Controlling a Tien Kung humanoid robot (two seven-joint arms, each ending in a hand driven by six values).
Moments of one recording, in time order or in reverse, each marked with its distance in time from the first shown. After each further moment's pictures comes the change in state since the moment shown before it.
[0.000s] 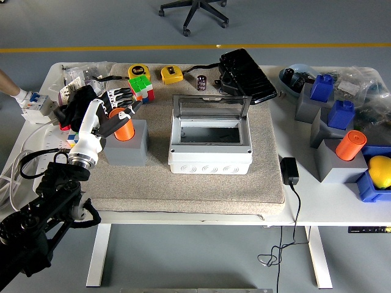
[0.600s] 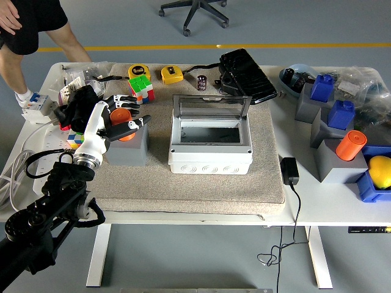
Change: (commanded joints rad) left arm -0.027 -0.020 0.016 0.048 -0.008 0.017 -0.003; right arm 0.000 0.000 -0.001 0.000 0.002 0.000 0.000
